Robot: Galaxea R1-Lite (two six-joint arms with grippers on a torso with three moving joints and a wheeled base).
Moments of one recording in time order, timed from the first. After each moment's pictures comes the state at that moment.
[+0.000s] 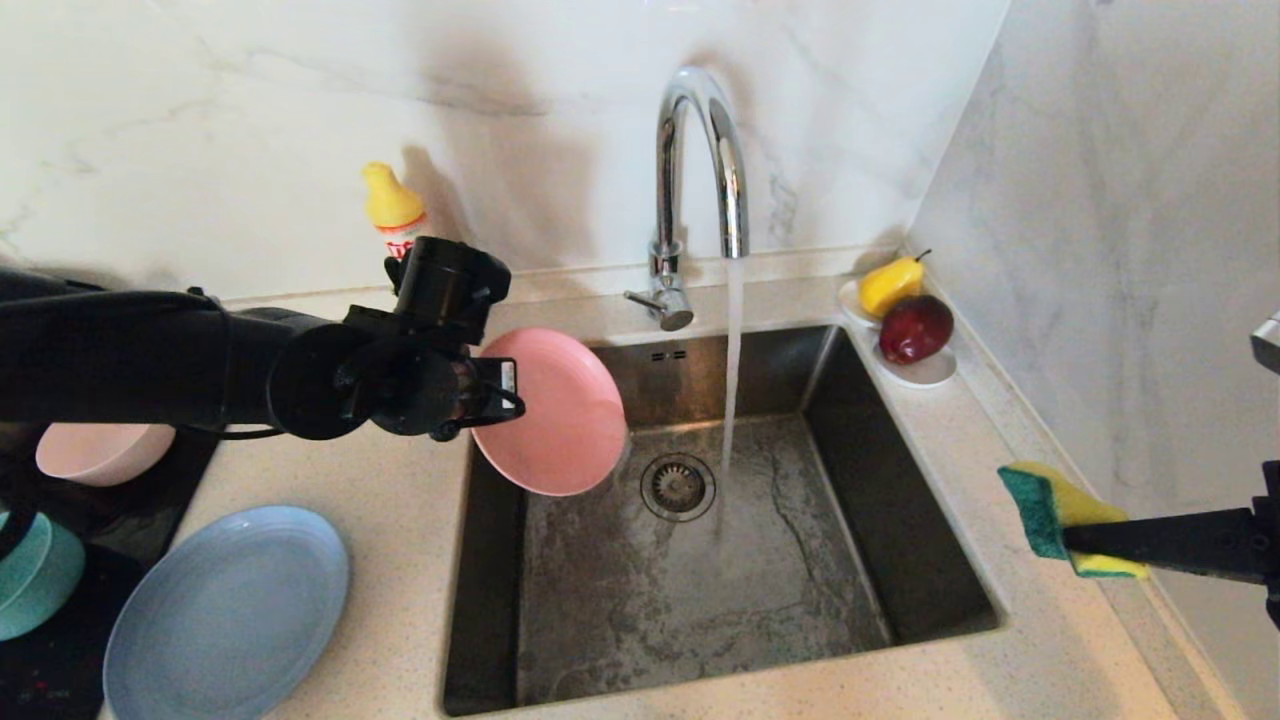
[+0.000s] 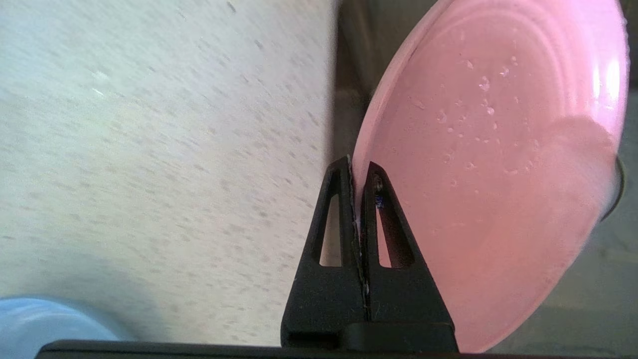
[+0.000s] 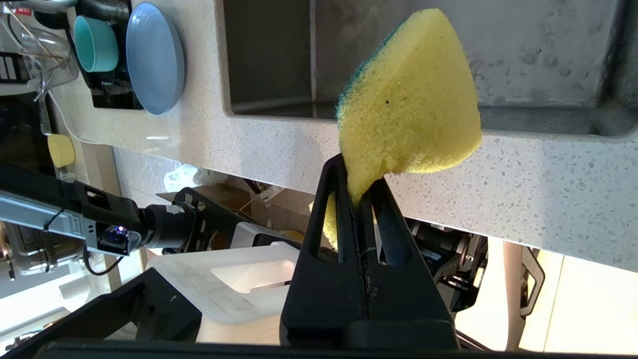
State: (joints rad) left arm -0.42 1.91 -1.36 0.03 0.56 -0.24; right arm 0.31 1.13 -1.02 0.45 0.39 0.48
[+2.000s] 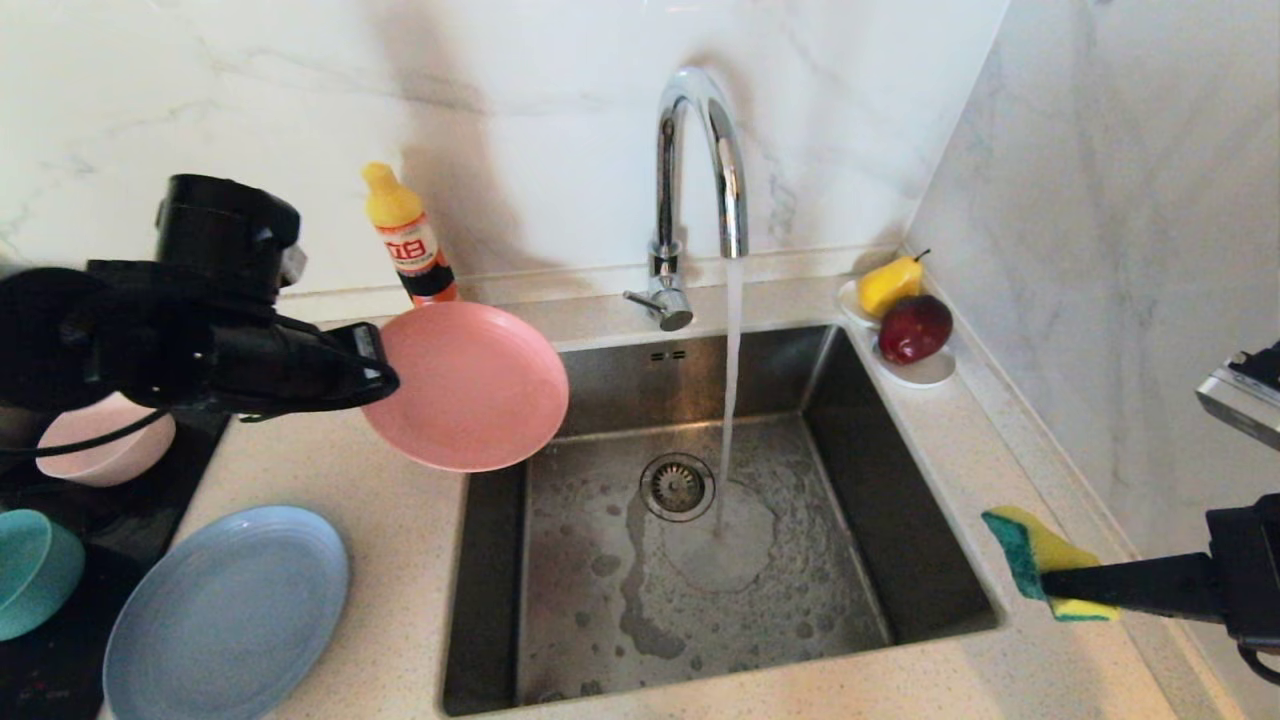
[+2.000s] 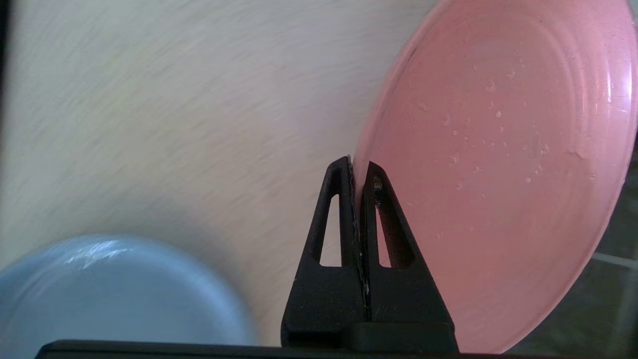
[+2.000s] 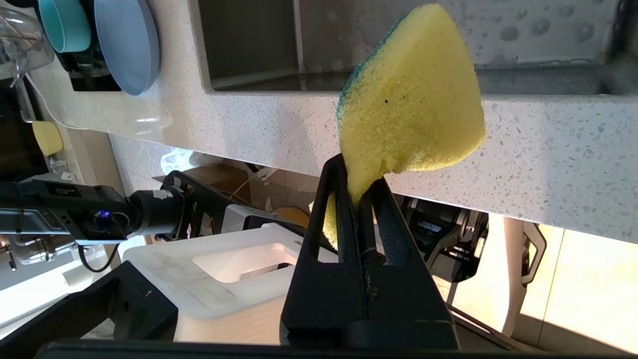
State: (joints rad) left arm -0.13 1.69 -1.27 0.17 0.19 -0.37; right arm 0.30 1.16 -0.94 0.43 0.40 0.47
